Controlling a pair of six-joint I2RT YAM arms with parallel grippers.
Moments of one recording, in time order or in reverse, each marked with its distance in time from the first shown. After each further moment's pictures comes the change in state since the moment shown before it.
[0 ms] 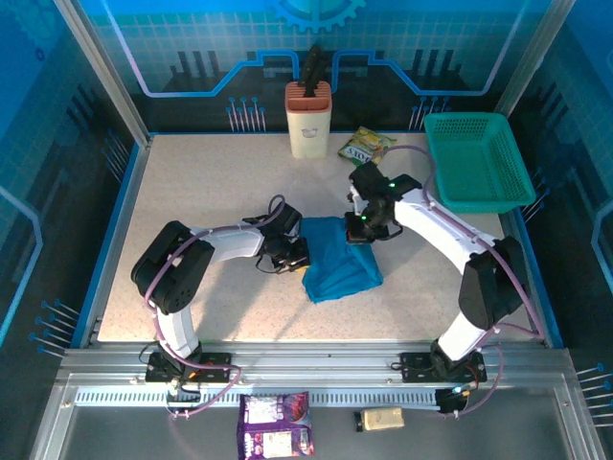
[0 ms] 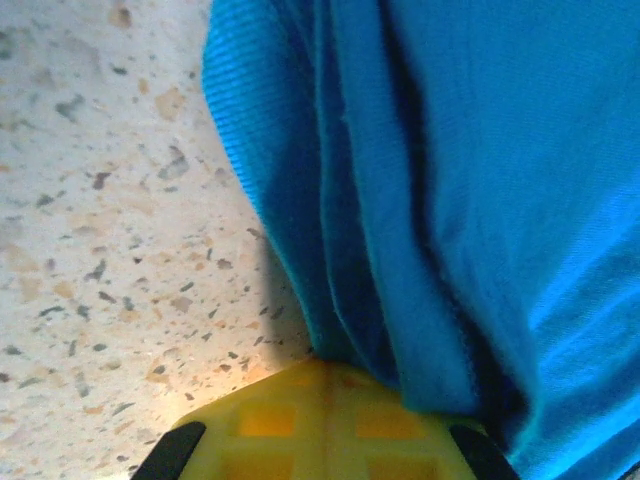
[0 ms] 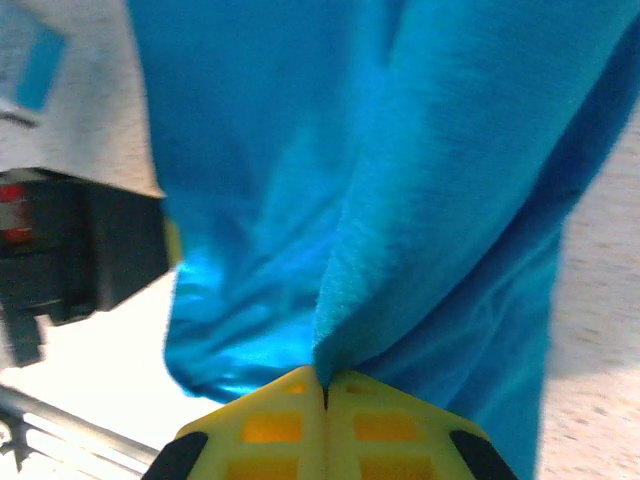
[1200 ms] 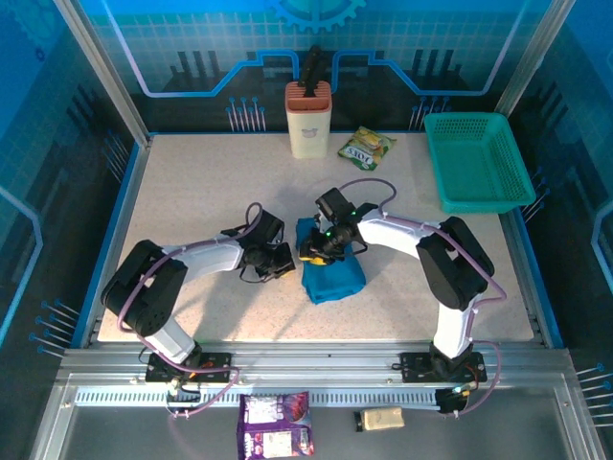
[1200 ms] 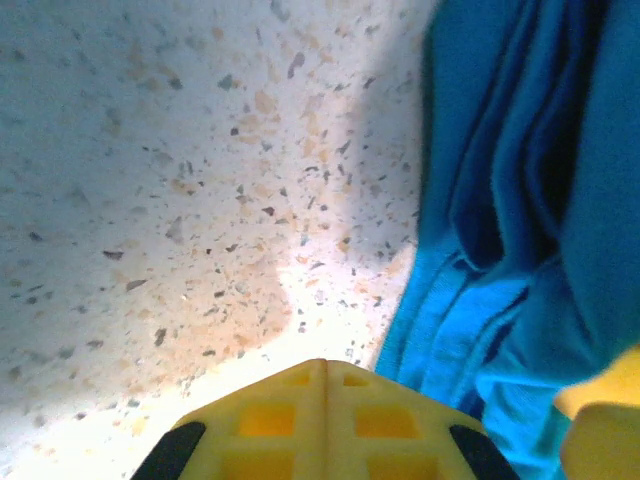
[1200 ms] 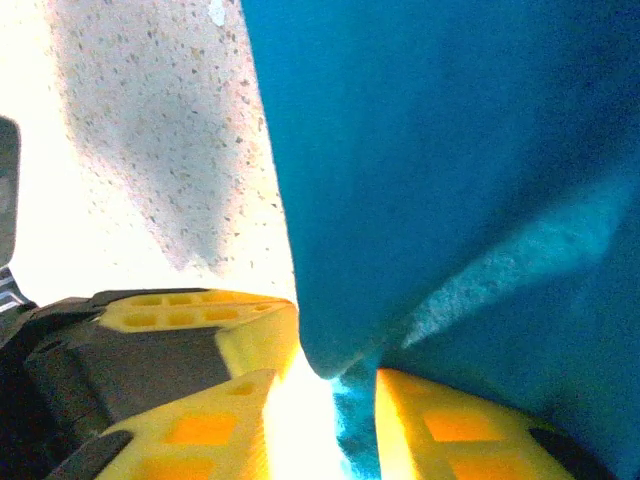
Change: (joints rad) left arm 0.039 -0.211 -0.170 -0.010 -0.065 -0.091; right arm 0.122 0.190 -0.159 0.504 -0.270 0.362
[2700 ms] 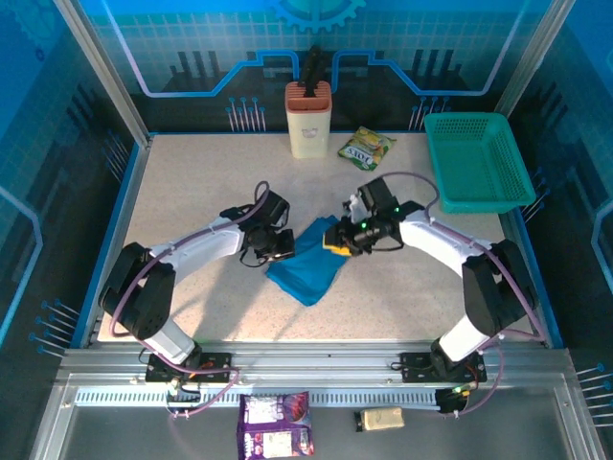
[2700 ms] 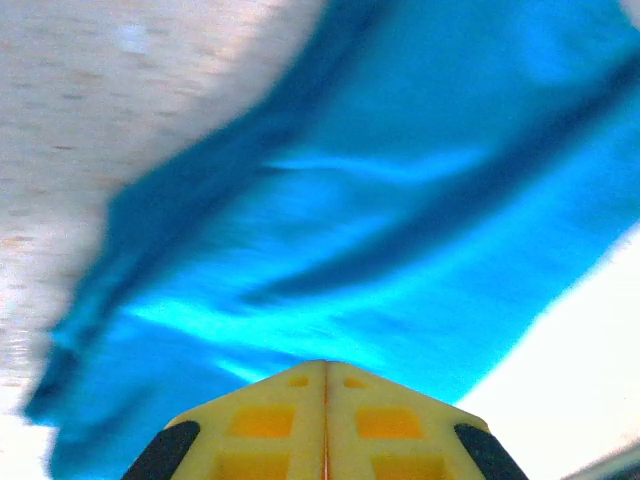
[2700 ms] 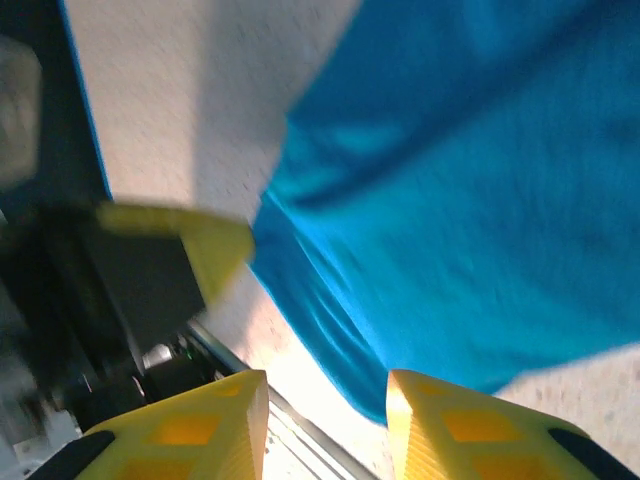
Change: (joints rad) left arm -0.047 -0.018 0.238 -0.274 -0.080 0.236; right arm -0.198 -0.234 -0.112 -0.008 -0.166 -0.137
